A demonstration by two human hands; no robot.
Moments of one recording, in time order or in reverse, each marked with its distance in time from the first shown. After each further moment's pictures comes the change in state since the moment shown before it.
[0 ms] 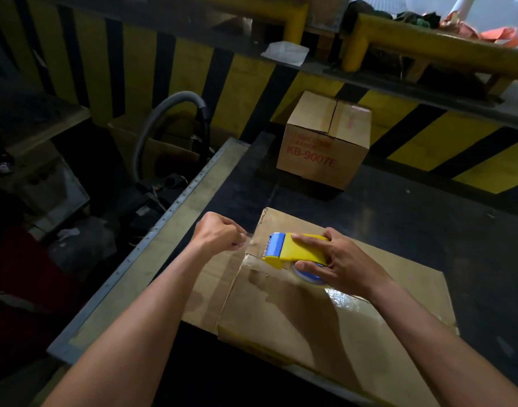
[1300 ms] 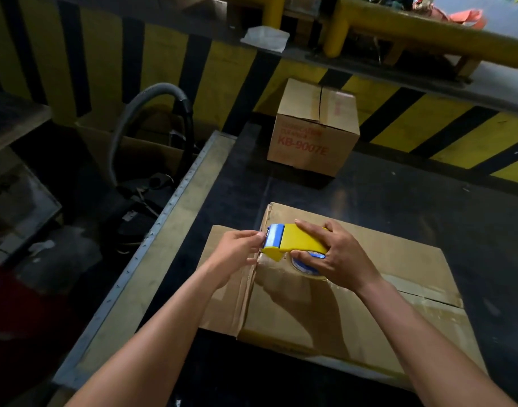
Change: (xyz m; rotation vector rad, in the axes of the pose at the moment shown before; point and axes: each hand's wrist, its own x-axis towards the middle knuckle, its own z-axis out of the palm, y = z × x) left_hand -0.007 -0.028 0.002 -0.262 -0.365 0.071; right_hand 0.016 -0.038 0.037 0.077 0.259 0.145
